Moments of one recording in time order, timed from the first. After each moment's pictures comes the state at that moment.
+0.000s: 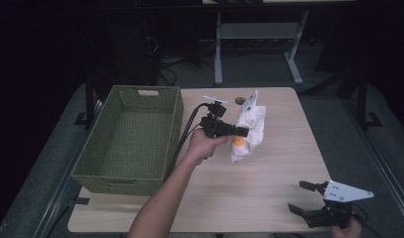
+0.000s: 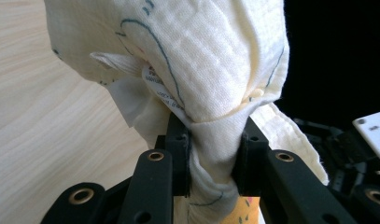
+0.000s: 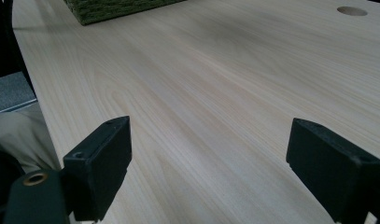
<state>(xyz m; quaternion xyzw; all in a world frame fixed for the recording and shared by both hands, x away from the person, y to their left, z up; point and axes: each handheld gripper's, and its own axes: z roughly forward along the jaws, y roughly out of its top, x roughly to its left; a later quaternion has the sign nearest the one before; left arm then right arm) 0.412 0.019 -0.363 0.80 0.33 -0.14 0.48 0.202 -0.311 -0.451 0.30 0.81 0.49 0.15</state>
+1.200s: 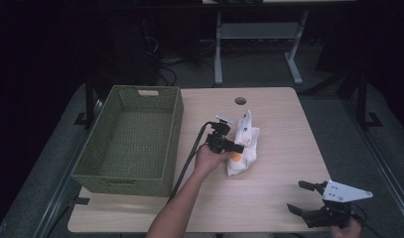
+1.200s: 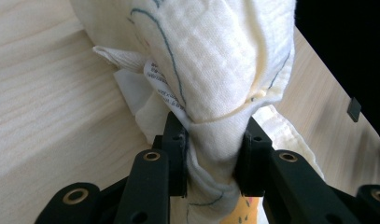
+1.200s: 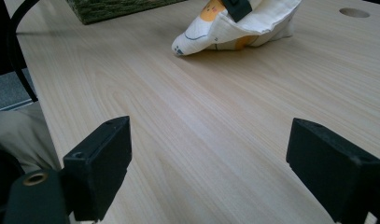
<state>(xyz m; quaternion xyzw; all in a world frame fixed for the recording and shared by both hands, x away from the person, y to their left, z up) 0.413 0.008 -0.437 0.82 0.41 -0.09 0.39 0.202 -0.309 -0.451 0.30 0.81 0.48 0.15</state>
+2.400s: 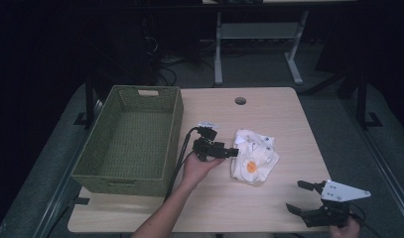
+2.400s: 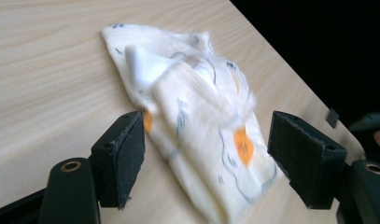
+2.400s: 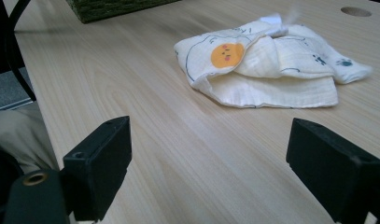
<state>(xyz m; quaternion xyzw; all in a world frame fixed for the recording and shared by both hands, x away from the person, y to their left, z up) 0.373 0.050 -0.421 0.79 0.41 -0.05 0.46 0.204 -0.306 -0.451 0.30 0.81 0.48 0.15</state>
